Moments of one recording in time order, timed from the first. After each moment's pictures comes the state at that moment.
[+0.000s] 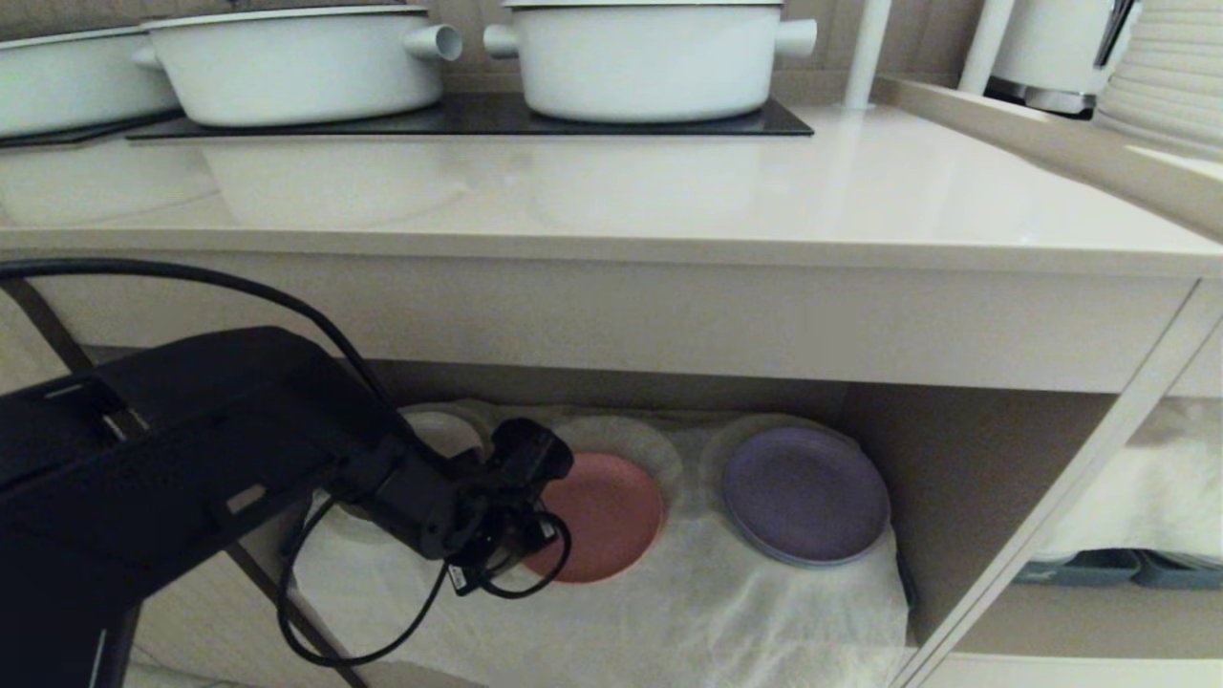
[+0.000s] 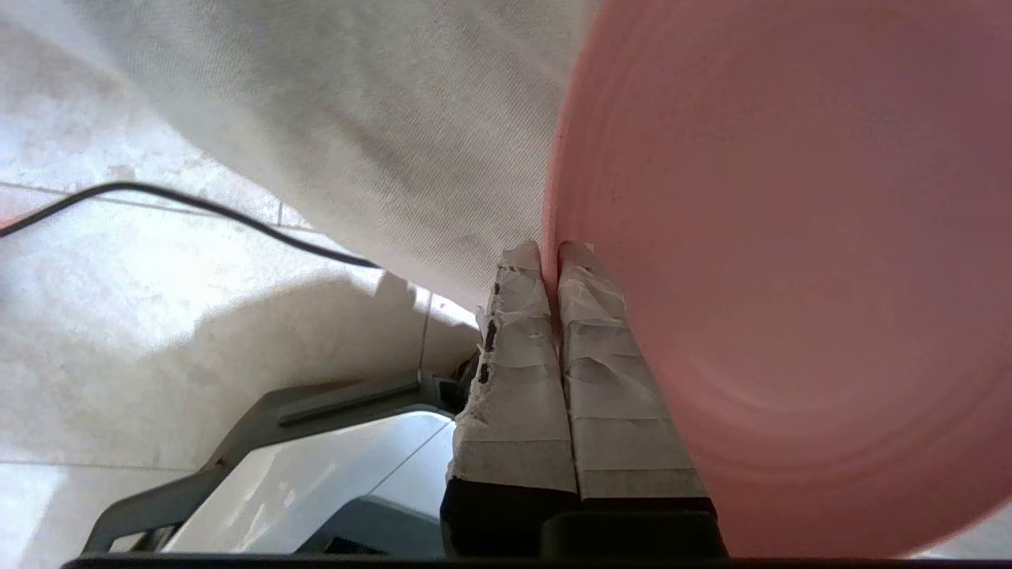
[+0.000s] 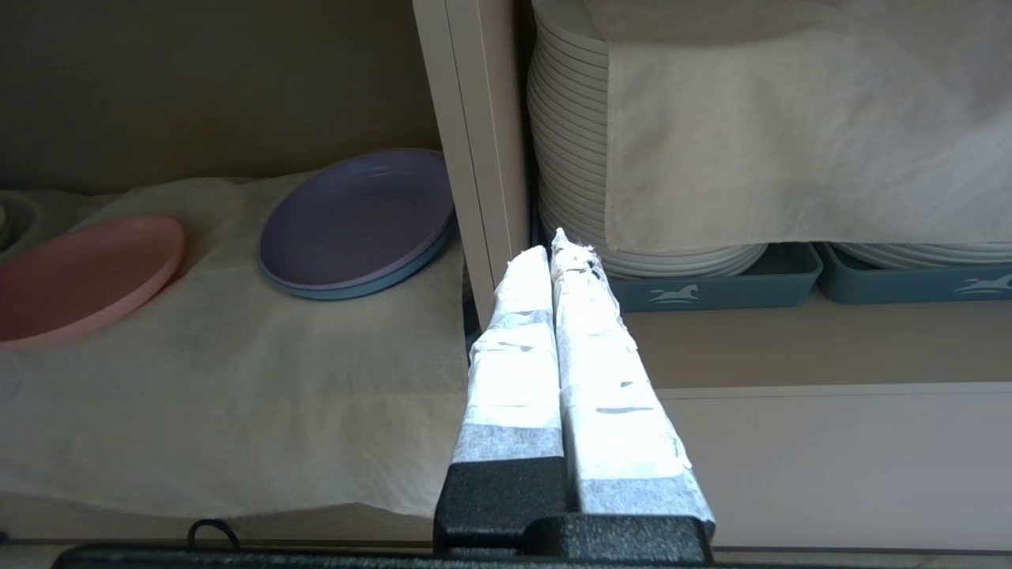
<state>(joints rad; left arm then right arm) -0.55 2.20 -1.02 -0.05 0.29 -1.03 0.00 0.00 0.00 -0.01 -0.06 0.10</state>
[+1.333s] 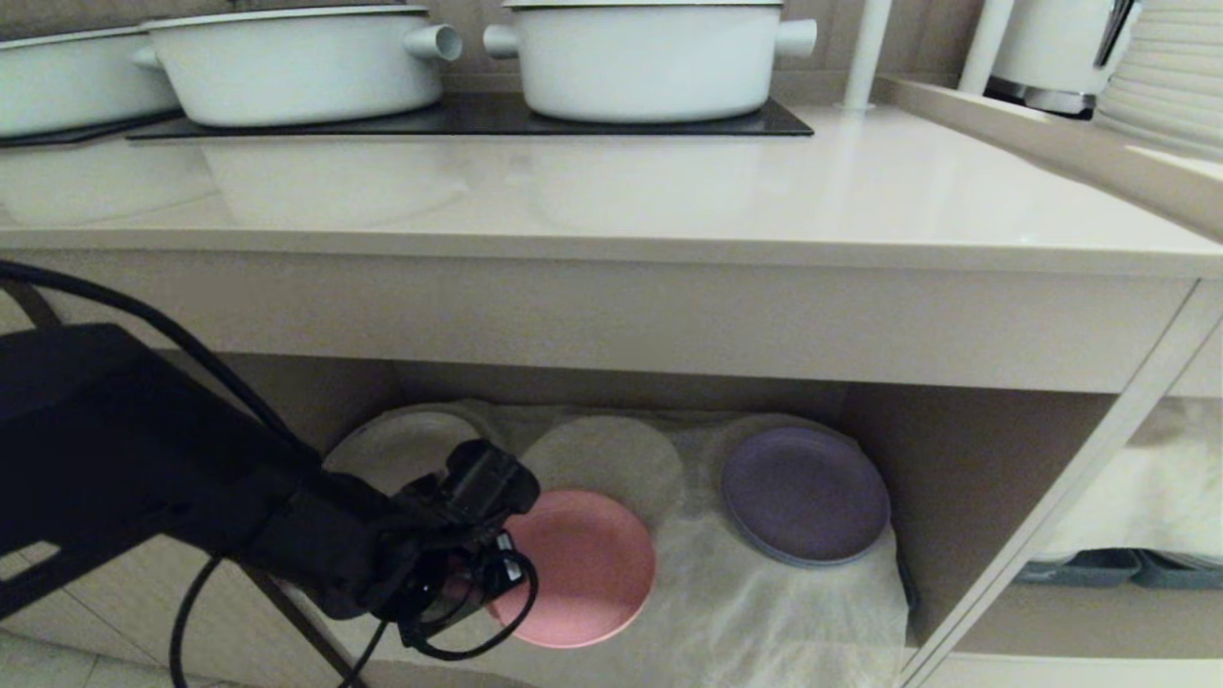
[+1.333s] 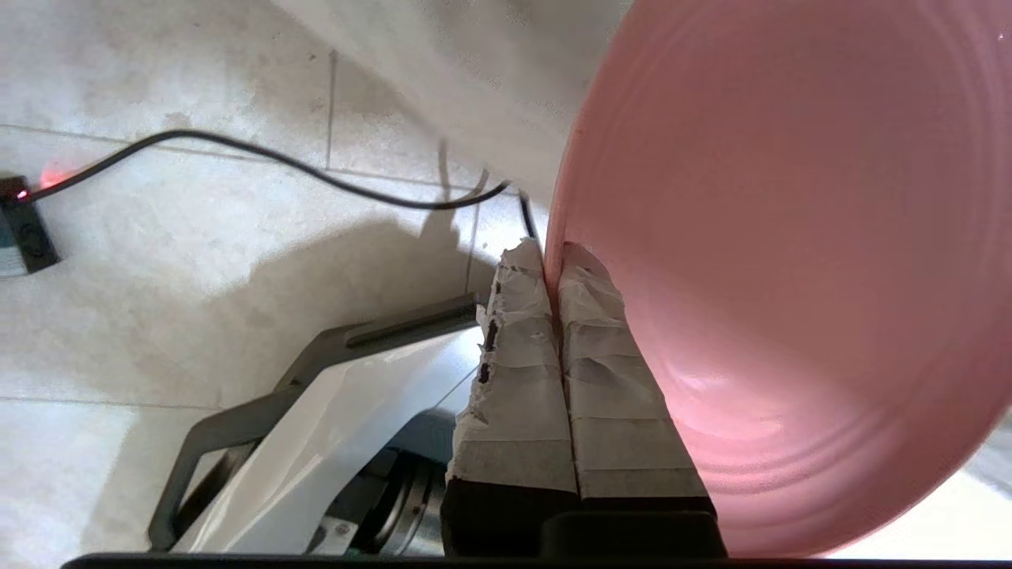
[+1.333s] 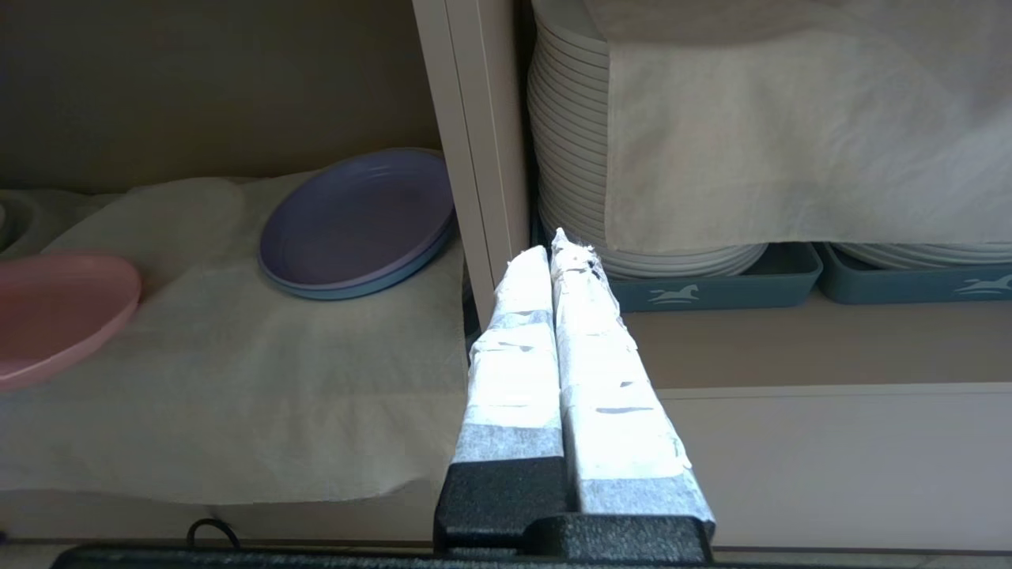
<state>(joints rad) -0.59 1.99 -0.78 -0.05 0.26 -1.03 0.00 0.00 0.00 -0.01 -0.06 0.10</state>
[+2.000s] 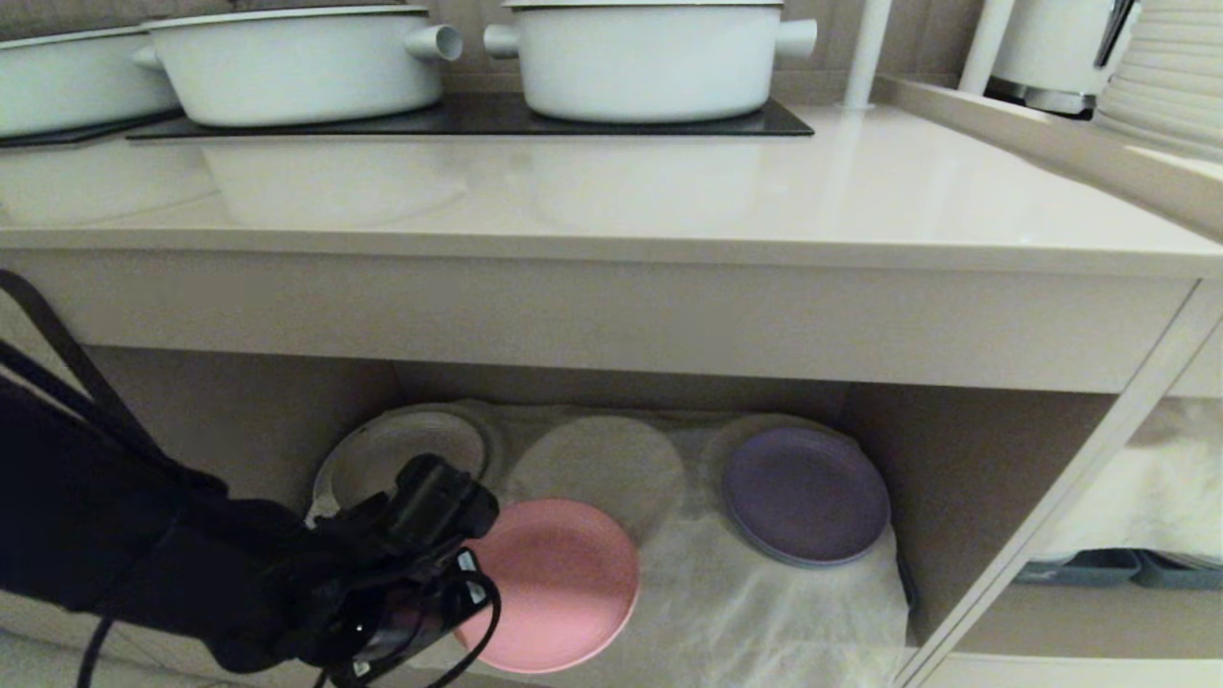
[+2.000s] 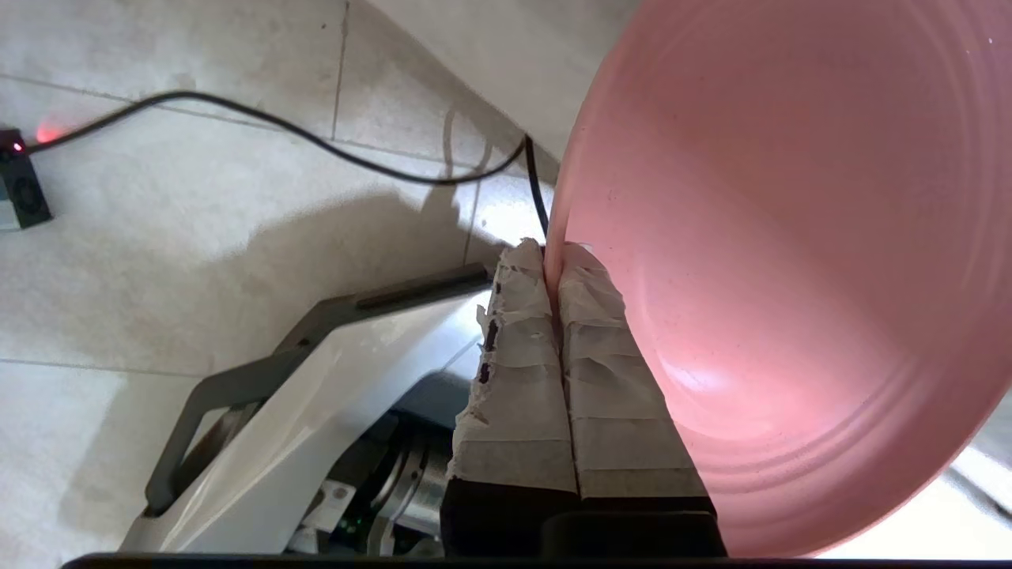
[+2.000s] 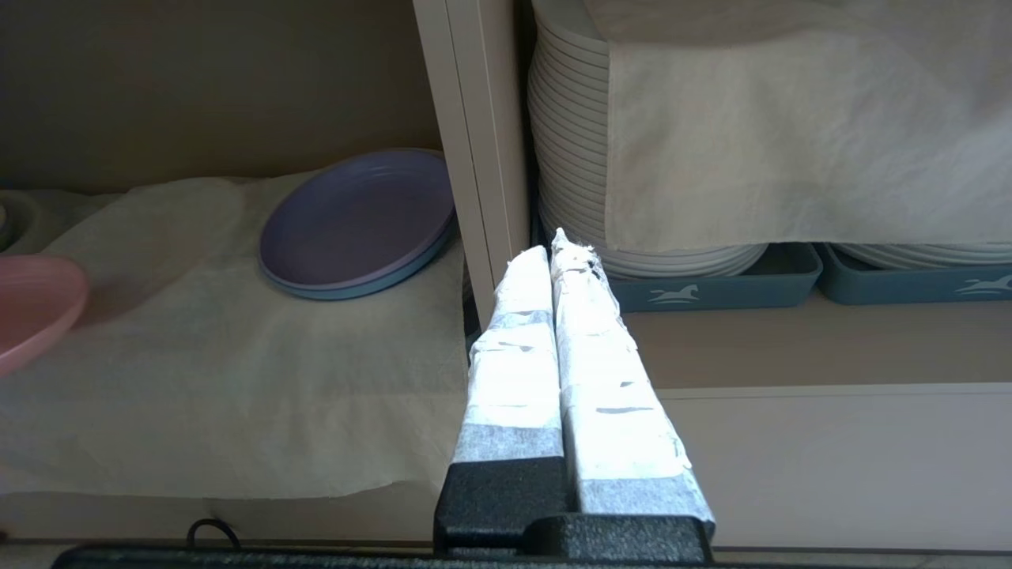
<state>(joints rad) -0.59 1.85 -0.64 -0.06 0.25 -1.09 0.00 0.00 0.00 -0.01 -0.05 0.10</state>
